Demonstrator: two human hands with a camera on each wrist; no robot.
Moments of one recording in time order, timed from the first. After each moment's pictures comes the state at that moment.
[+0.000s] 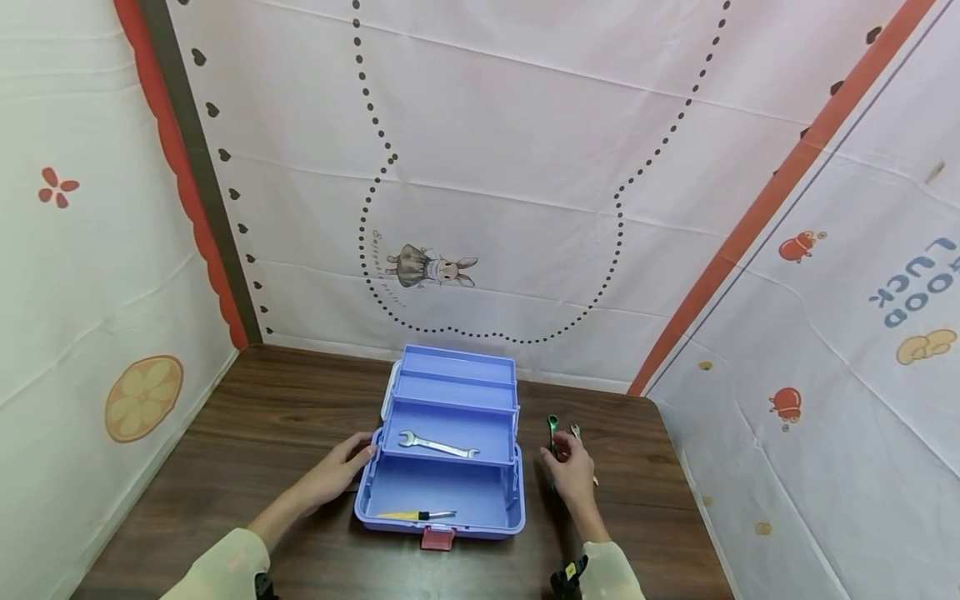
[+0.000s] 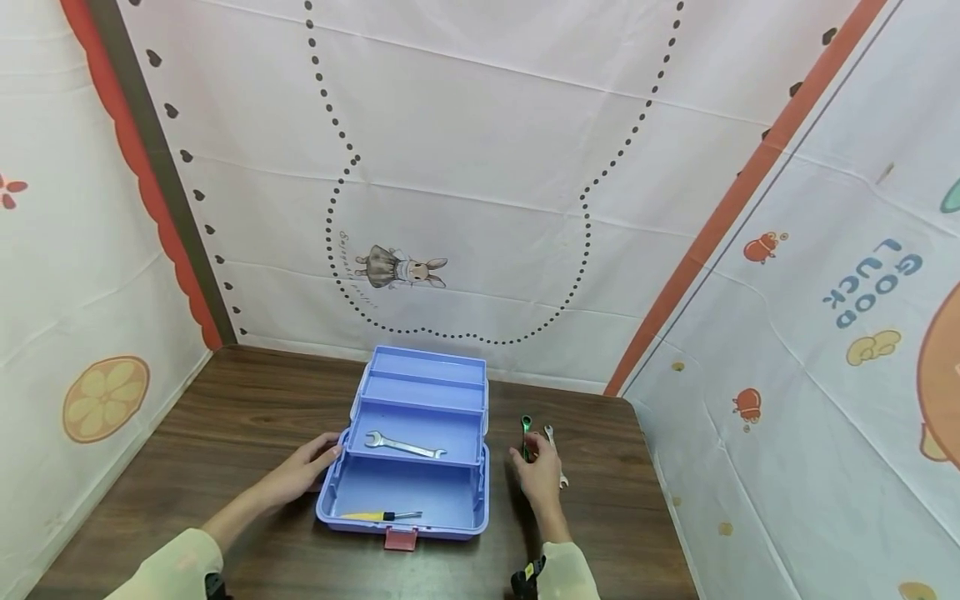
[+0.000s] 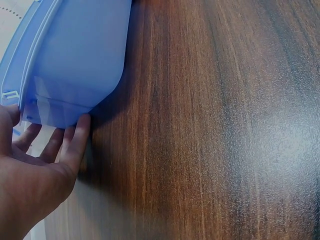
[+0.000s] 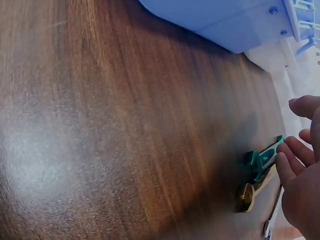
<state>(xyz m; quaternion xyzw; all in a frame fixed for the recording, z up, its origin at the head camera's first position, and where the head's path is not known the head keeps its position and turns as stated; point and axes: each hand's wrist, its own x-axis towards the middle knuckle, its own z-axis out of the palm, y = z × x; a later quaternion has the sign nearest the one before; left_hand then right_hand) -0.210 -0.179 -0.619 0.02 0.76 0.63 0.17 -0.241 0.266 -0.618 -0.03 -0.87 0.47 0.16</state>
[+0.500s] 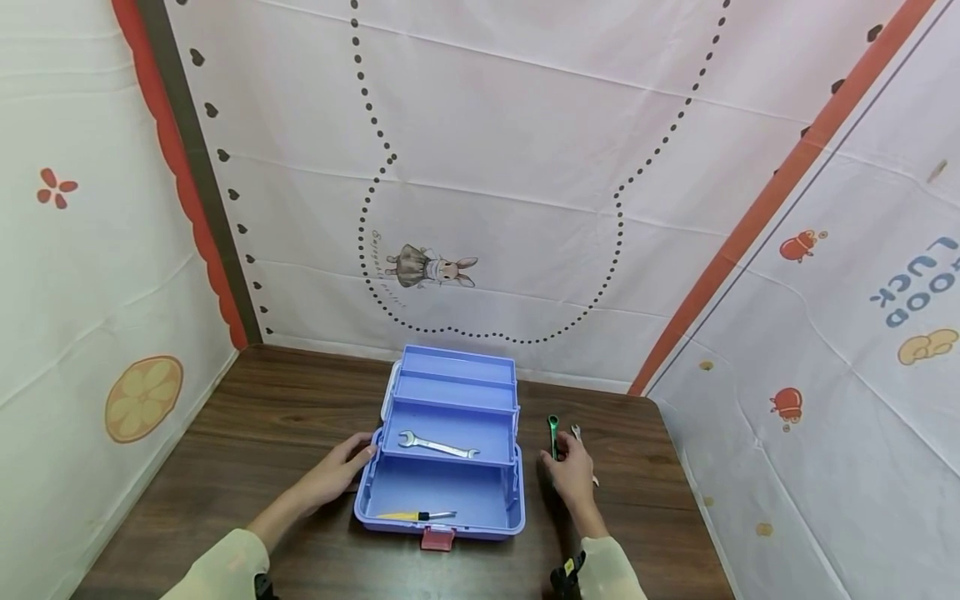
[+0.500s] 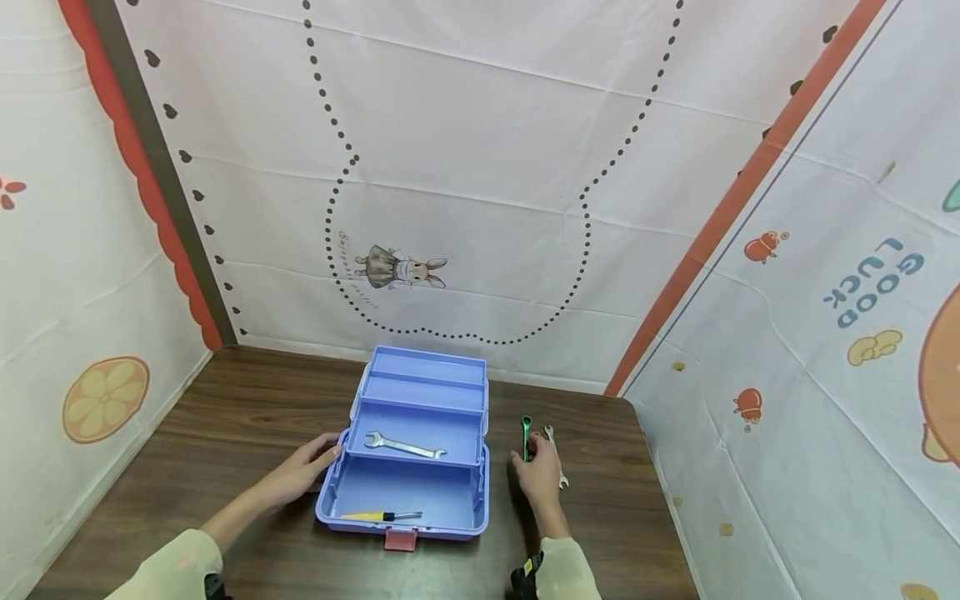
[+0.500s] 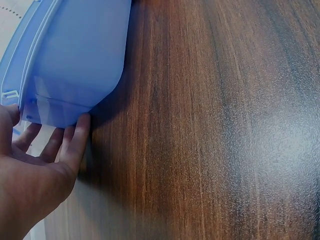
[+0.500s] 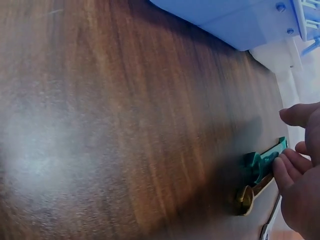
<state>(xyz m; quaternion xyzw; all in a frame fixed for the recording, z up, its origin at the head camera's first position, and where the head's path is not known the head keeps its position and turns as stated) -0.209 -0.179 -0.619 0.02 0.75 0.63 0.17 -0.246 0.266 -0.621 -0.04 -0.90 0.41 0.14</state>
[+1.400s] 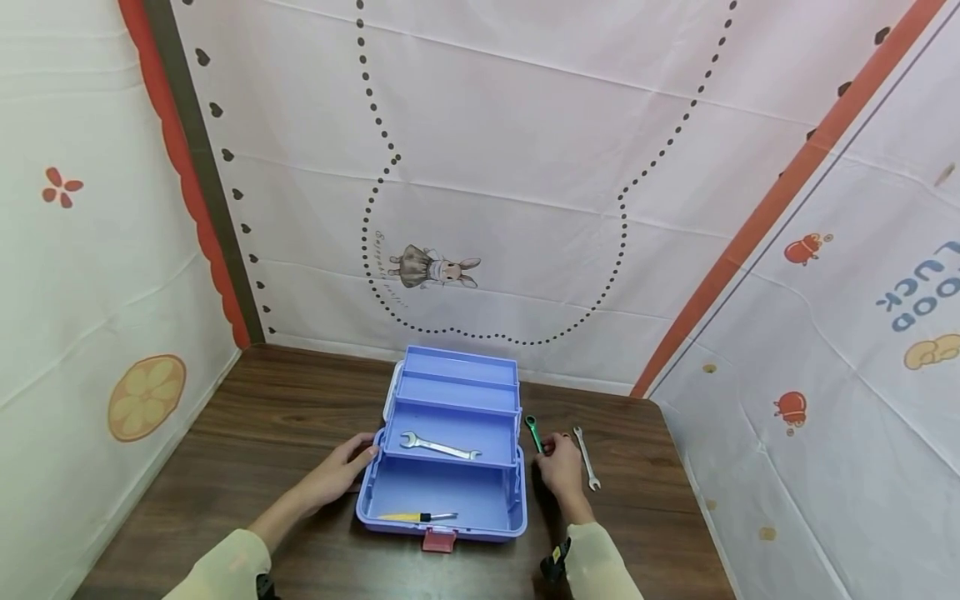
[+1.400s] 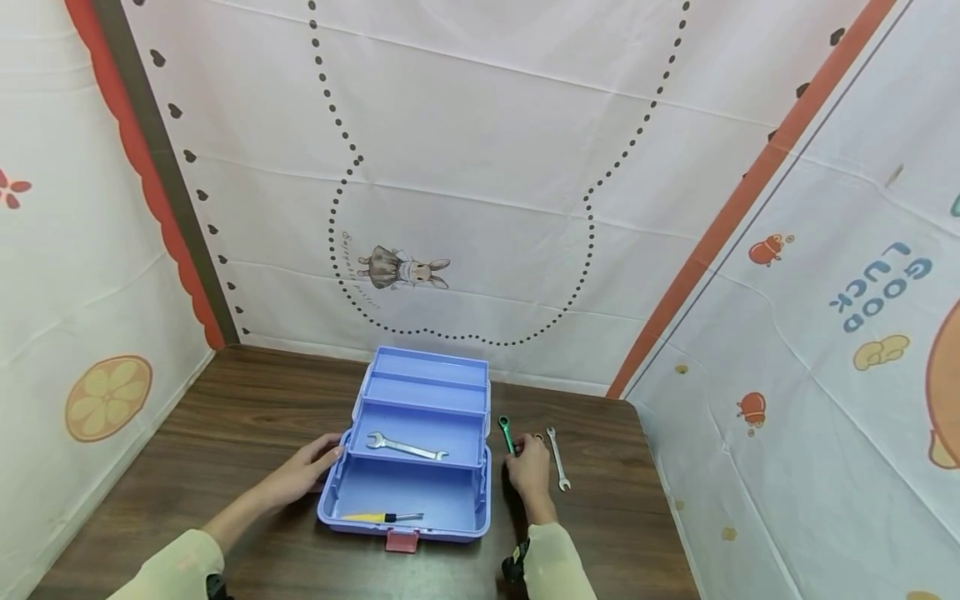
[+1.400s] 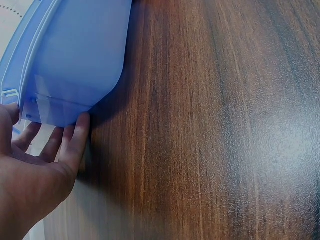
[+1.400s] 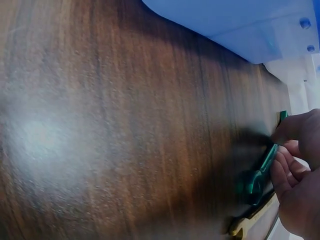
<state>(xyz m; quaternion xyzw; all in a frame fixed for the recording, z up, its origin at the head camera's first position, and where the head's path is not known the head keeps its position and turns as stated) -0.209 -0.179 -0.621 0.01 0.75 0.63 0.17 -0.263 0.250 -0.624 -0.02 -0.94 0.32 0.14</state>
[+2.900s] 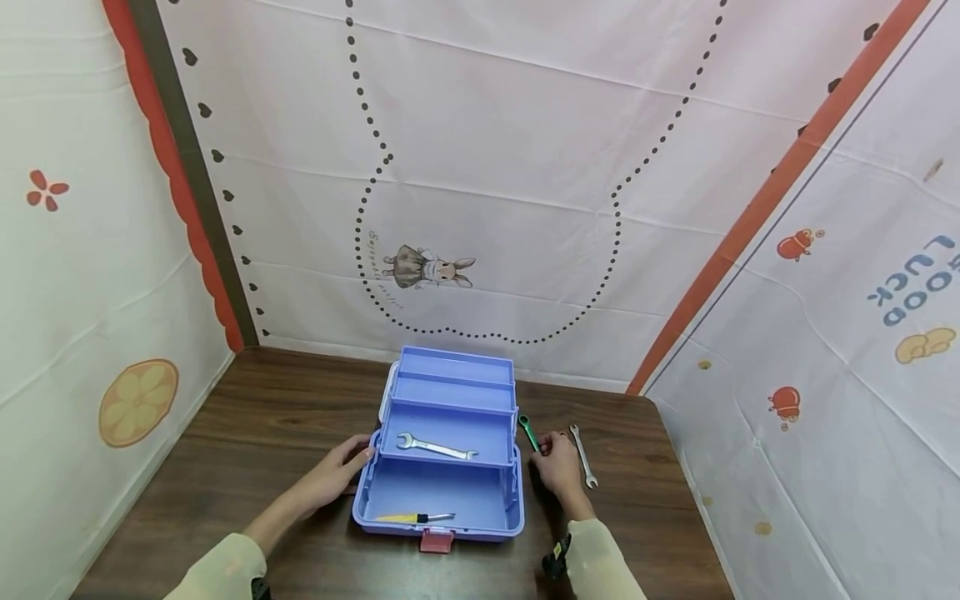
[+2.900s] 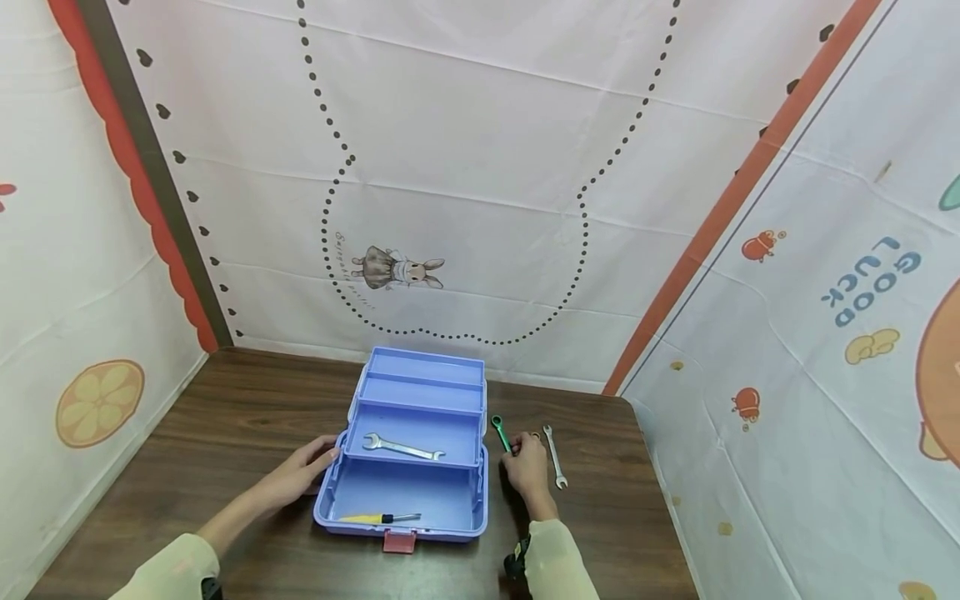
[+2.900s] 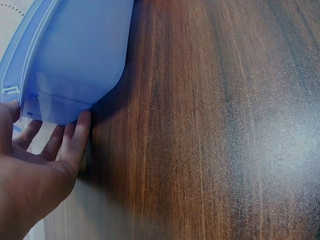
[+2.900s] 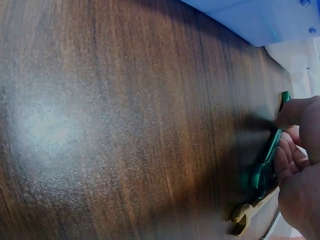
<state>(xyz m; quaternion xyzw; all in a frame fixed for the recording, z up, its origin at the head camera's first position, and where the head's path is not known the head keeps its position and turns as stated) -0.210 -0.179 -0.619 0.01 0.76 0.63 0.18 -0.264 0.256 -0.623 -0.03 -0.94 0.34 0.08</state>
